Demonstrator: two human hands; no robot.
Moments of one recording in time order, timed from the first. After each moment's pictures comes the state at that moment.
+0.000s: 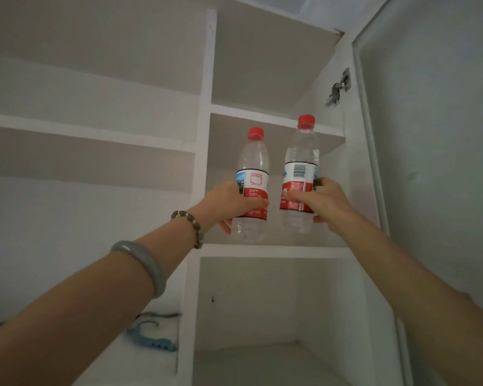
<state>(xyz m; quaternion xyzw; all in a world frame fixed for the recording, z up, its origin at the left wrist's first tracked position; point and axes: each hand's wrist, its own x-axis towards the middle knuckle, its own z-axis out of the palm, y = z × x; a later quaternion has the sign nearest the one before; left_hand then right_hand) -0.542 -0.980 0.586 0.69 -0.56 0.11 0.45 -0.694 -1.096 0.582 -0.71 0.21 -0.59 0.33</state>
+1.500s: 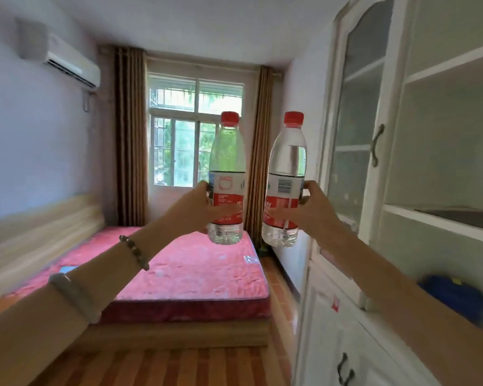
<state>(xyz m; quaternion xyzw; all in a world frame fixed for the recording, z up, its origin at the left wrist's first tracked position) -0.651 -0.282 0.361 0.84 0.13 0.32 0.43 -0.500 -0.442 0.356 -0.69 -0.41 -0.02 0.60</state>
